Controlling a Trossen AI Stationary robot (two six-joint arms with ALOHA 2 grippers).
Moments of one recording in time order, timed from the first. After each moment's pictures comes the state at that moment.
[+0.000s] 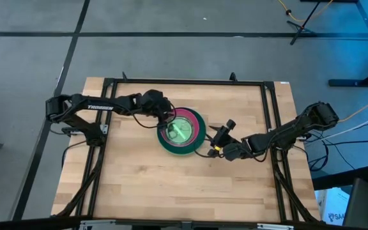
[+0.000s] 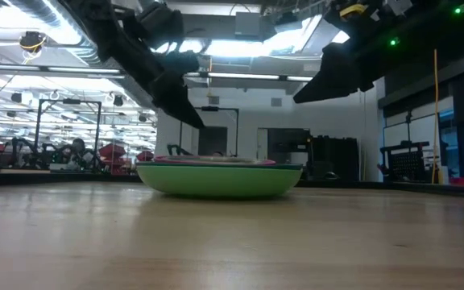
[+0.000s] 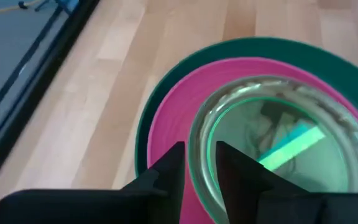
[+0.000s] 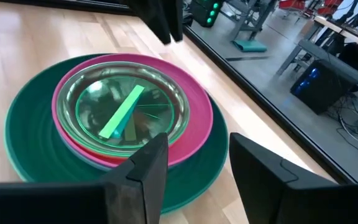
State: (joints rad) left arm 0.33 1.43 0.80 -0.07 0.01 0.14; right arm 0.35 1.44 0.67 0.16 0.92 0.20
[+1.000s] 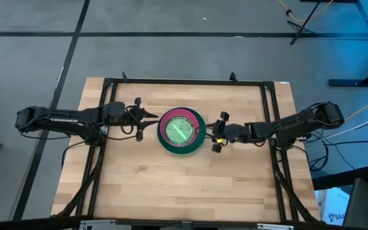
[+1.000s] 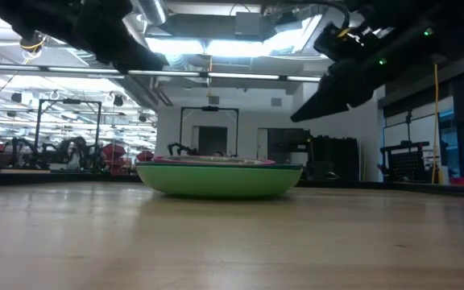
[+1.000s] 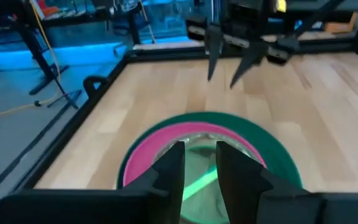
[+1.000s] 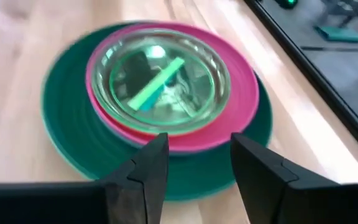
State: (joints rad) left arm 0.13 0.82 0.47 0.05 -0.08 0.09; right arm 0.12 1.35 0.59 0.20 0.41 -0.01
